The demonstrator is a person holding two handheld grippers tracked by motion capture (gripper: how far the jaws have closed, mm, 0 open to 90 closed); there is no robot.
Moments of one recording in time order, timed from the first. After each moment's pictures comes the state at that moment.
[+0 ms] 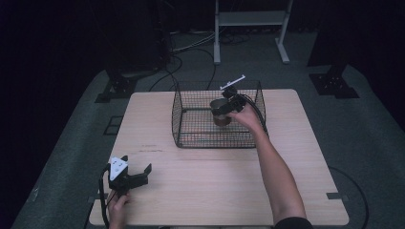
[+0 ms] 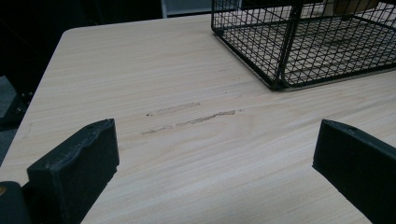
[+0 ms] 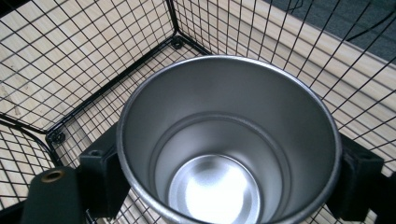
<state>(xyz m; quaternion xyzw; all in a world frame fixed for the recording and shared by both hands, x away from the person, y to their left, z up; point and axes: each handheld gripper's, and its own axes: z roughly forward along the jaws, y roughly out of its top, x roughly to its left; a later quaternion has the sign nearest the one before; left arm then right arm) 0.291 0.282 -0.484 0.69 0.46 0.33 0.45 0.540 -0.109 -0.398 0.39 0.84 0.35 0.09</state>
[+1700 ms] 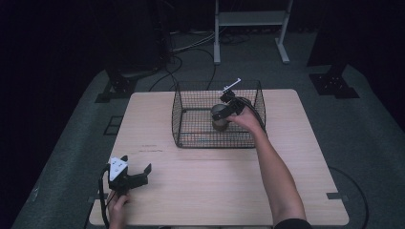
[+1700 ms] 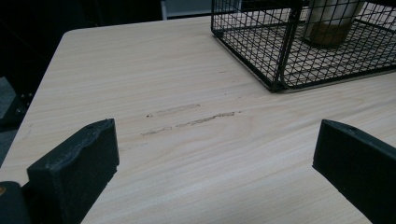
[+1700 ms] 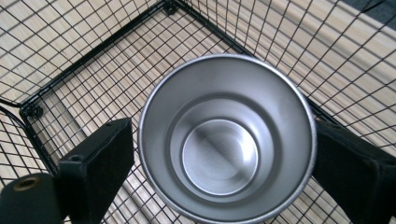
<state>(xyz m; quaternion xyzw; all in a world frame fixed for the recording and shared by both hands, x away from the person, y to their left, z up) 0.291 0.283 -0.484 0.69 0.46 0.33 0.46 0.541 -0.105 -0.410 0.39 0.86 0.31 0.09</state>
